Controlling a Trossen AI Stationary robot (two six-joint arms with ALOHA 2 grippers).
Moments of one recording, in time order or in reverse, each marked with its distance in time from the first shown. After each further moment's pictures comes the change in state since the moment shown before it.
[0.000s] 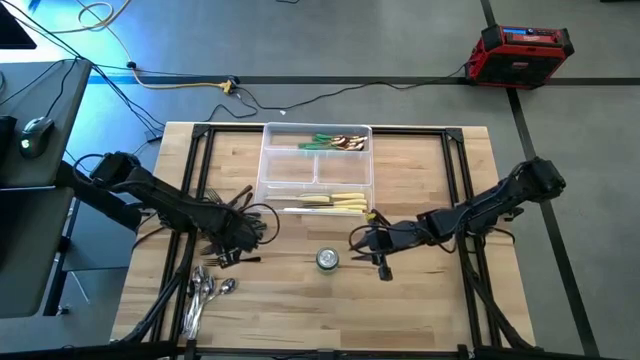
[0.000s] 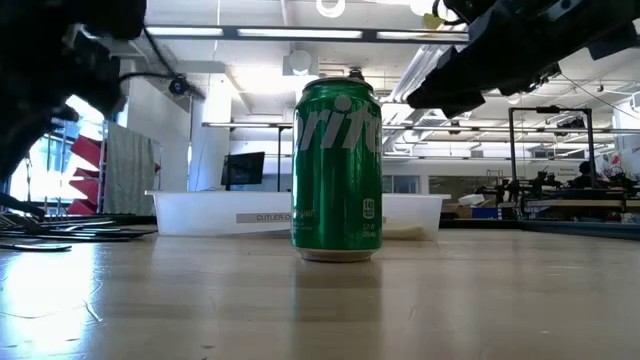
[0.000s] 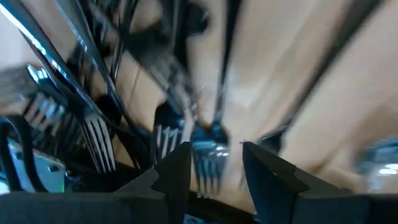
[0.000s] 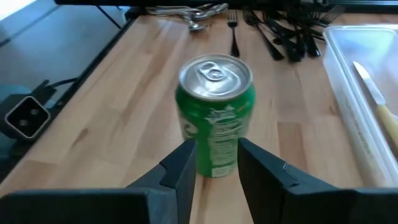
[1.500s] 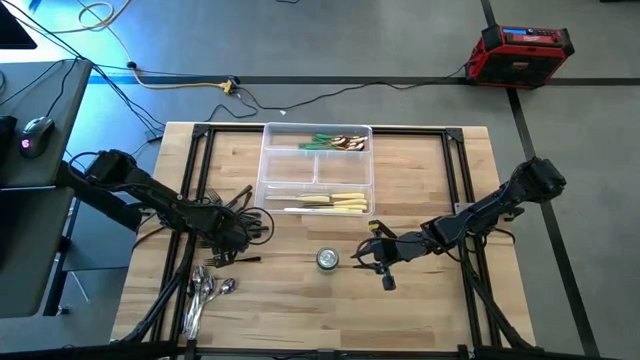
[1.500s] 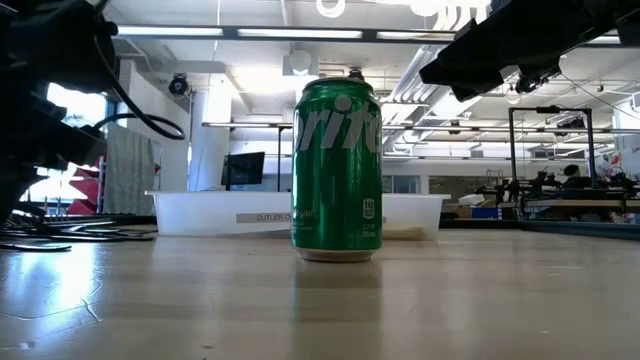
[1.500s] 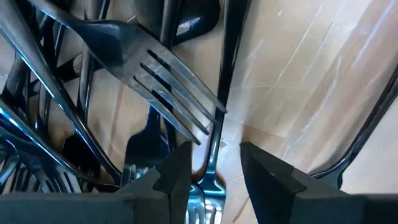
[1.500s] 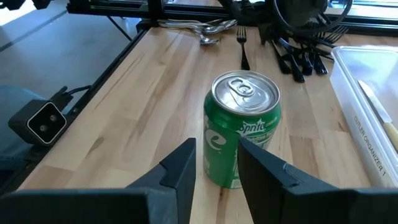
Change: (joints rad) left arm -0.005 -0.055 -0.268 0.287 -0.040 0.091; right arm 0.096 0.000 0.001 0.040 0.098 0.000
